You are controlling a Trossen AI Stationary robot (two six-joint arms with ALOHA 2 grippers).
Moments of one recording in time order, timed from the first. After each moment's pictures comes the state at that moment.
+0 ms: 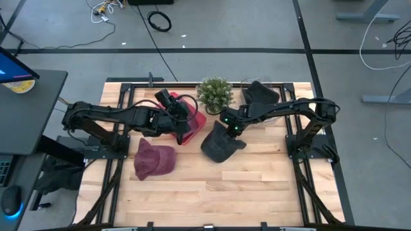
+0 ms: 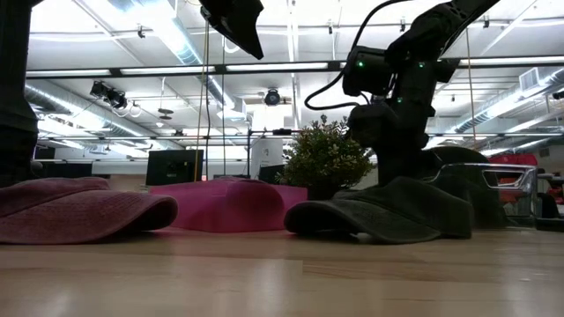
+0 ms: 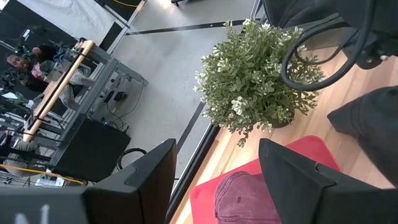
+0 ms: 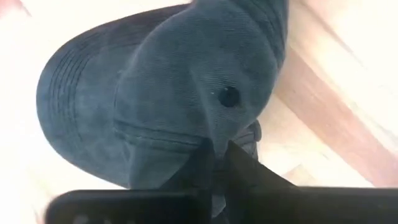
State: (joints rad) left arm -0.13 1.47 1.46 -0.89 -0.98 -0.12; right arm -0.18 1.69 1.07 -0.62 -0.15 0.61
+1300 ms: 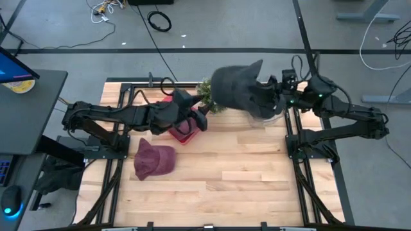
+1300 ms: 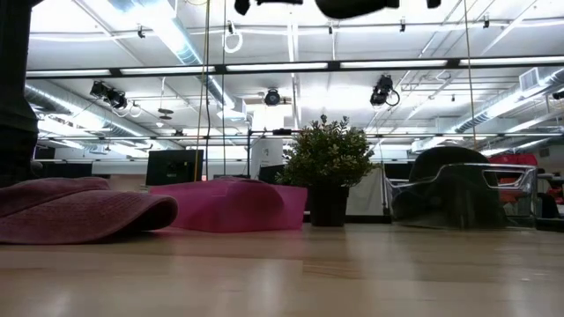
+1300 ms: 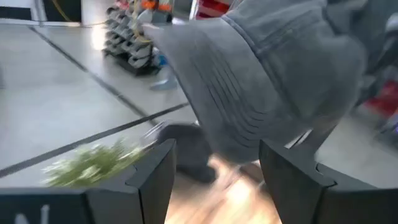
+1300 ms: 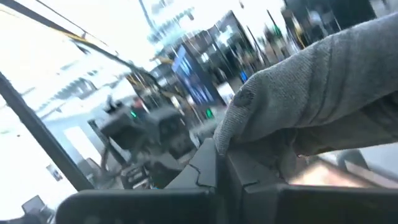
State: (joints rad) left arm -0.12 1.47 1.46 -0.17 -0.75 -0.42; right arm -0.15 0.88 1.07 -0.01 0.04 0.55
